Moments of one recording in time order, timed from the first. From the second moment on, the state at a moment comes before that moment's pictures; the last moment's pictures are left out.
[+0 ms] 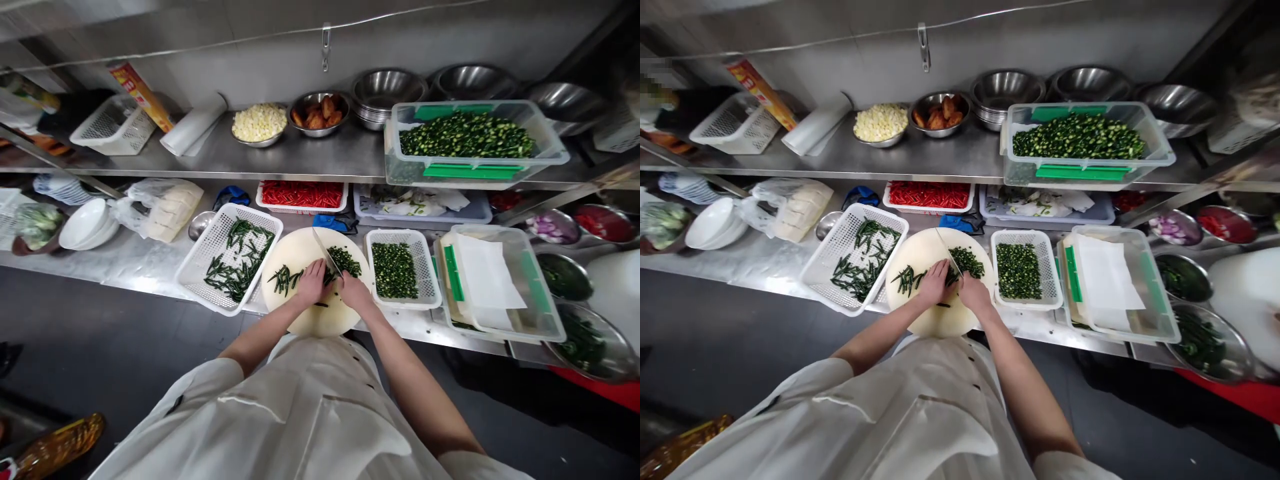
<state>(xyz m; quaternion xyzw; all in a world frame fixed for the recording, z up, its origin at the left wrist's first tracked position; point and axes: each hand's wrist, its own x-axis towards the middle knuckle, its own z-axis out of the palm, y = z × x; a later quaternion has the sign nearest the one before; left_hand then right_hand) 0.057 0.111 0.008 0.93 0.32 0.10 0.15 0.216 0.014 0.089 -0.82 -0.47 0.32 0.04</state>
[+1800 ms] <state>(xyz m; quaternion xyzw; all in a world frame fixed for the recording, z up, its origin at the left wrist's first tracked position) 0.016 0.163 0.031 0.97 0.12 0.10 0.20 0.184 0.079 0.082 -0.84 -0.45 0.30 0.07</state>
